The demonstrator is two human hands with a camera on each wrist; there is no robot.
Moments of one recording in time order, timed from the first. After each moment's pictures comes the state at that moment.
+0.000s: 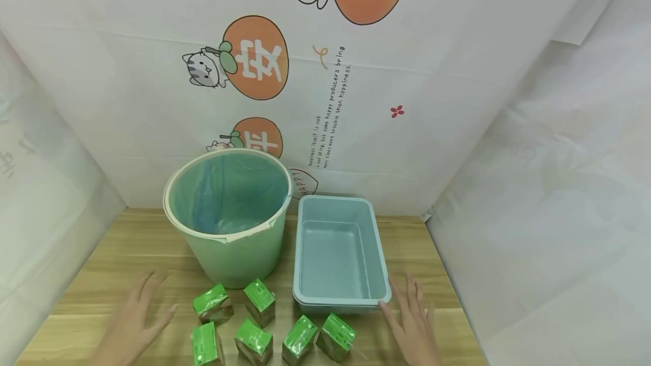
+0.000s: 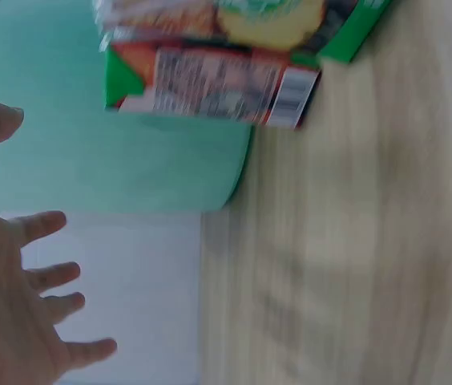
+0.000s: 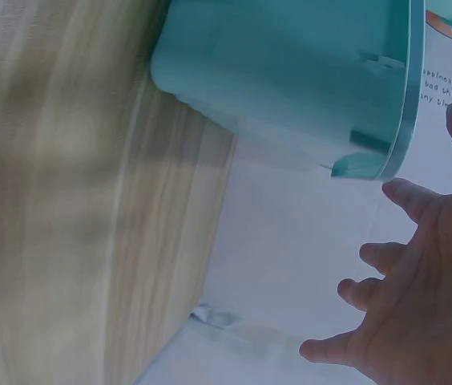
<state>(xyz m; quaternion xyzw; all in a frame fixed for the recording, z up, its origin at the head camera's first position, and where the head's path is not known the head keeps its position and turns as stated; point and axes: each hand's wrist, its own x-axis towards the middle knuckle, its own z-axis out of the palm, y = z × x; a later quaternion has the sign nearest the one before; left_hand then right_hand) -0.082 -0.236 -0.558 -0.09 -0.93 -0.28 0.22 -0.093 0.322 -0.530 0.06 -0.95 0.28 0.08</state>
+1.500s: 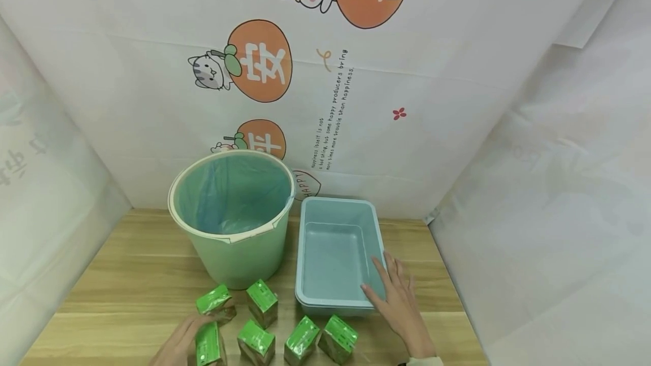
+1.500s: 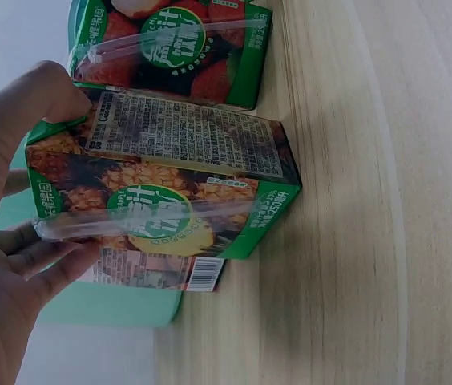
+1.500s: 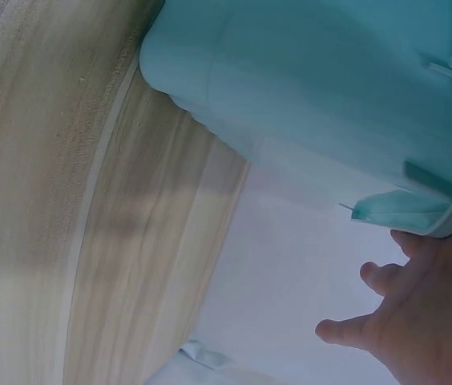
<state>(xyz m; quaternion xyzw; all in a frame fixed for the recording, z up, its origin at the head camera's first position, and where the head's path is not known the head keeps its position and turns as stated) -0.050 -0.167 -0.588 -0.24 -0.89 -0.32 0.22 -0.151 0.305 -0.533 0.13 -0.95 0.25 0.08</state>
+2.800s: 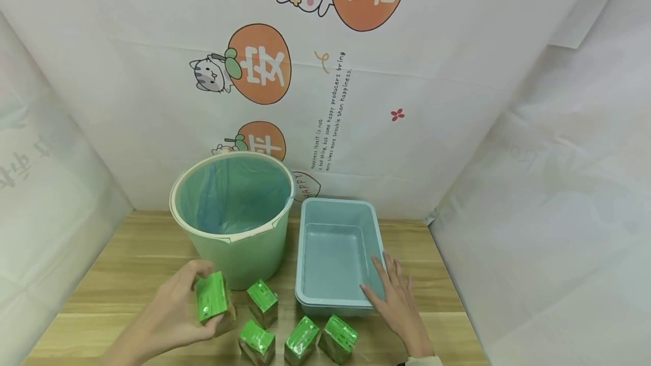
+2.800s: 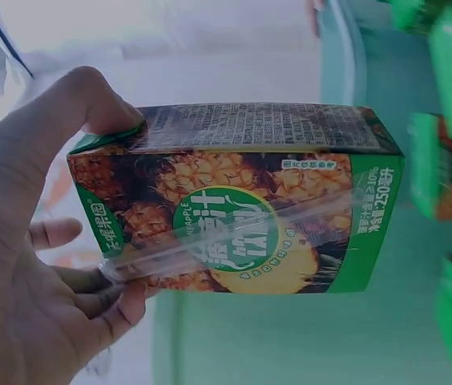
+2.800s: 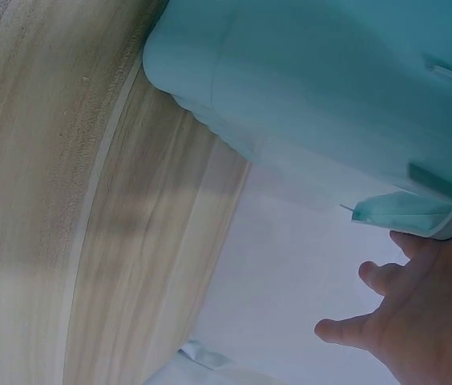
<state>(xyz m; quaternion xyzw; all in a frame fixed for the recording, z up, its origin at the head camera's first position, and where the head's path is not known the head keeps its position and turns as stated) -0.078 -0.147 -0.434 -0.29 -0.86 -0.31 0.27 -0.149 0.304 -0.533 0.13 -0.95 0.26 0.08</state>
